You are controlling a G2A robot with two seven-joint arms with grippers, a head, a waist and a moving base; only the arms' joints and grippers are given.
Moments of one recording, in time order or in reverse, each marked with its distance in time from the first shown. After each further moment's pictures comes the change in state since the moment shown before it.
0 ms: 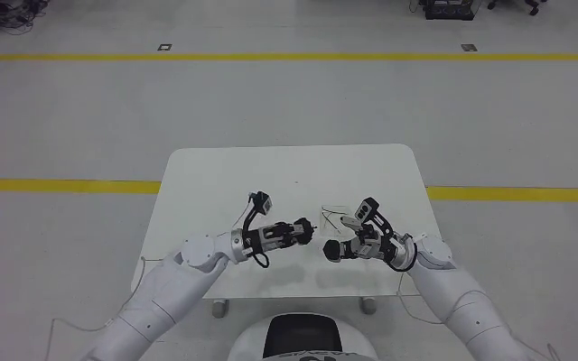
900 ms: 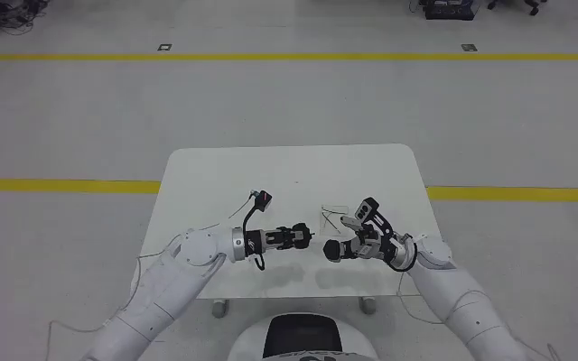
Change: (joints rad) left arm 0.020 -0.007 -0.063 -0.042 0.263 0.008 0.006; right arm 0.000 0.000 0.000 0.000 0.000 0.000 0.000
